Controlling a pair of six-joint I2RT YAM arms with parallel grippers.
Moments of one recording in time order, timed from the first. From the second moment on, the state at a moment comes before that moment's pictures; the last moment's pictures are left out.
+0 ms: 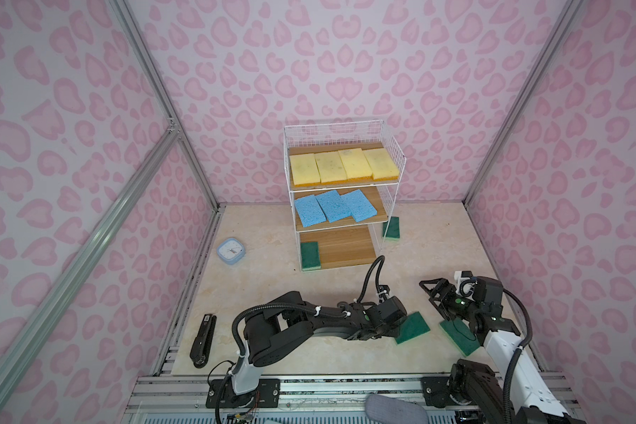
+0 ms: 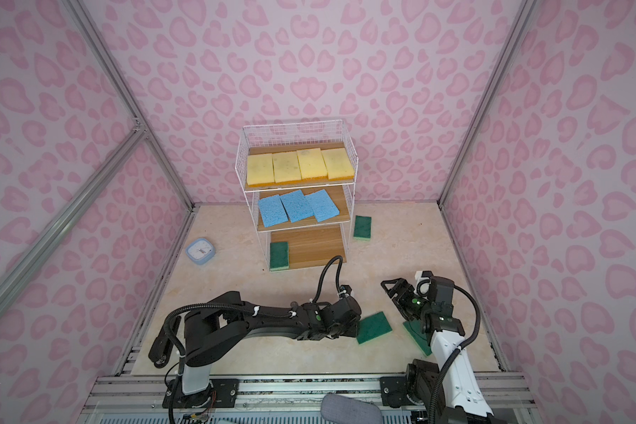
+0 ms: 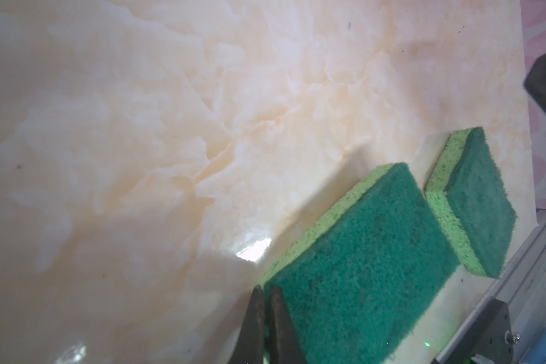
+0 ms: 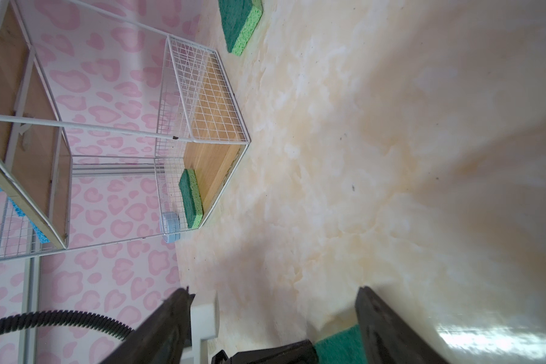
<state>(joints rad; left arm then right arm) -1.23 1.99 1.18 -0.12 -0.09 -0.99 -0.22 0.84 0.38 -0.30 -0.68 0.77</state>
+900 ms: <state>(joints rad) -0.75 1.04 0.66 -0.33 0.14 -0.68 0.40 1.32 0.73 0.04 -0.69 0.87</state>
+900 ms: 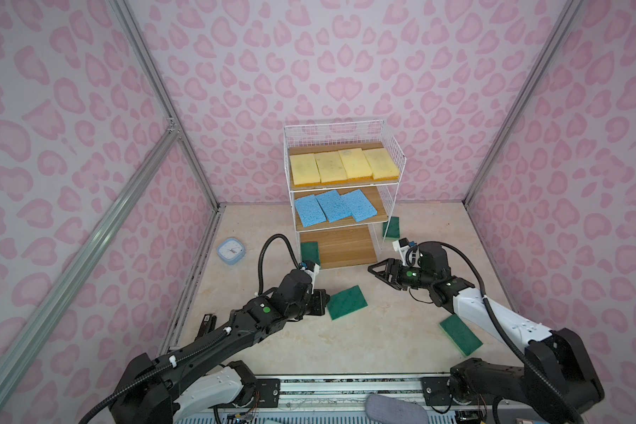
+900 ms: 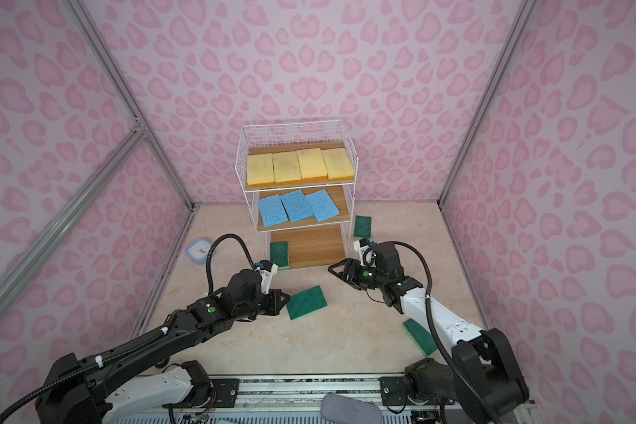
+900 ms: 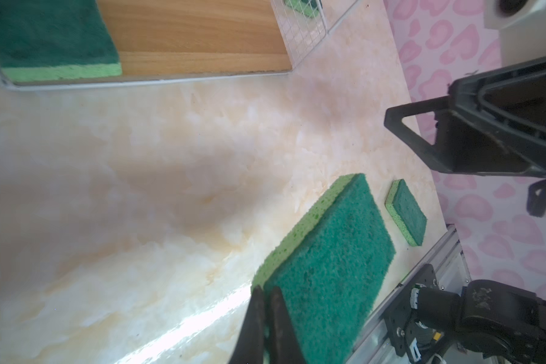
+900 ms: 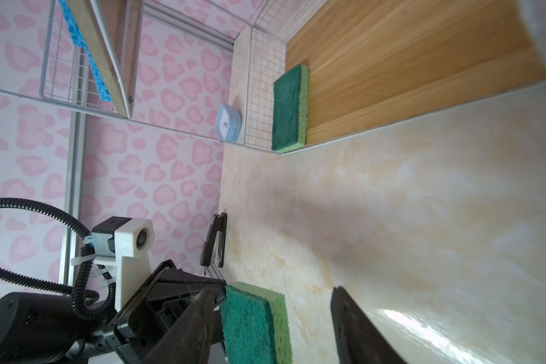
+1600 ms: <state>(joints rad) -0.45 0.98 0.73 -0.42 0.35 -0.58 0.56 1.67 1.04 0.08 -0.83 0.85</state>
